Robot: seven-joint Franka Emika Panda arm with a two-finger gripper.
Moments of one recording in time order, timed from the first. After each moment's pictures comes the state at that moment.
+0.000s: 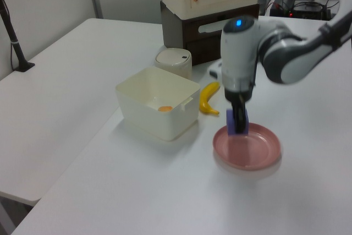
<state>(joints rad) 0.40 0.28 0.06 -1.86 -0.19 2.08 0.17</state>
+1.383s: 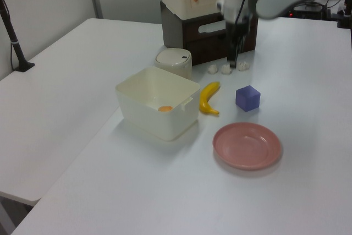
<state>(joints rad) 0.10 0.20 -0.03 -1.73 -0.16 1.97 0.11</state>
